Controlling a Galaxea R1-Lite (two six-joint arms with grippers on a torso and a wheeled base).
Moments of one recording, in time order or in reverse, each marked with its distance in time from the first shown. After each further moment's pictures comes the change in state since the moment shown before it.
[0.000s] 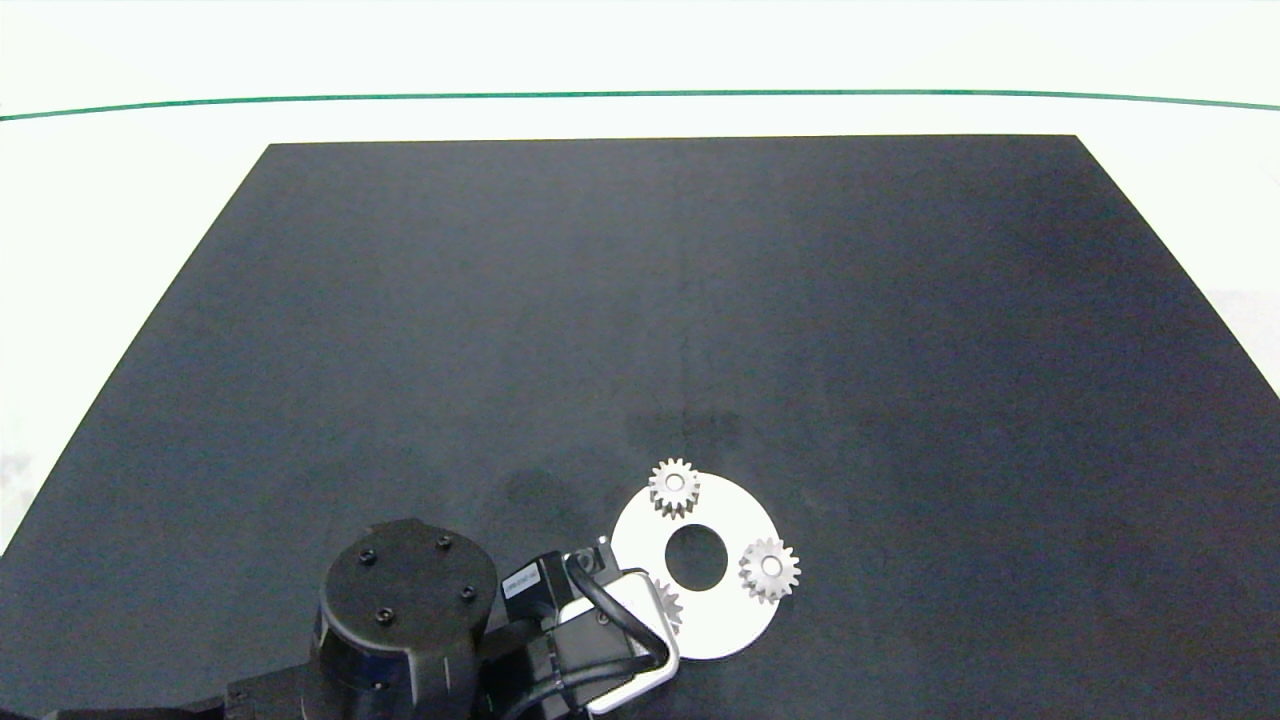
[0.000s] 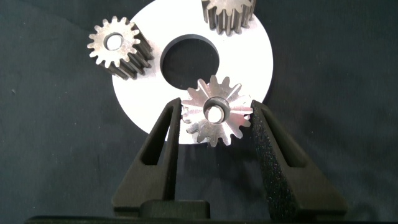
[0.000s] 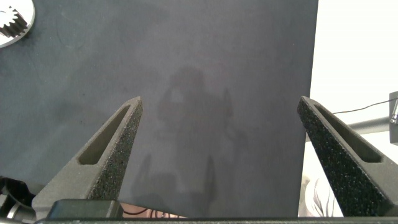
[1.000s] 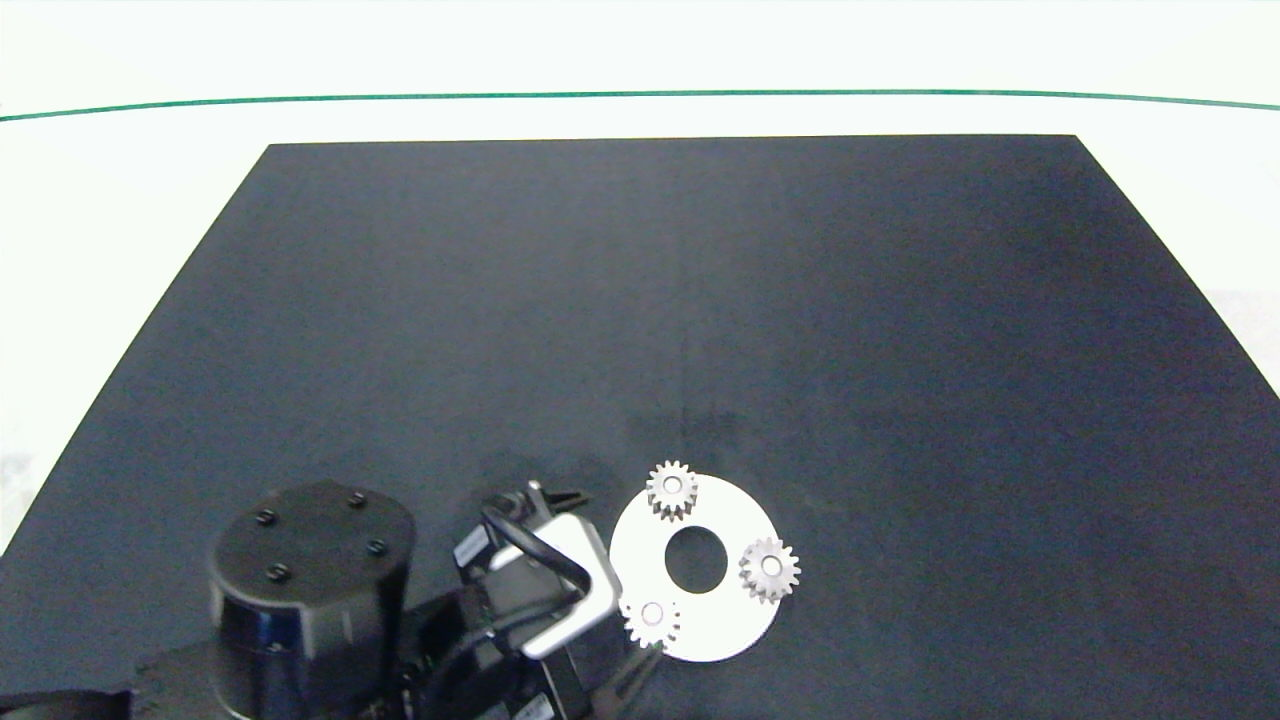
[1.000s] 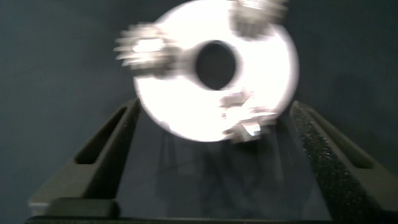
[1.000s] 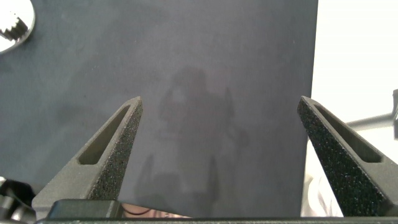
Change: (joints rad) left arm 0.081 -0.114 -0.001 0.042 0.000 -0.027; right arm -0.016 0.004 0.000 0.000 -0.004 0.044
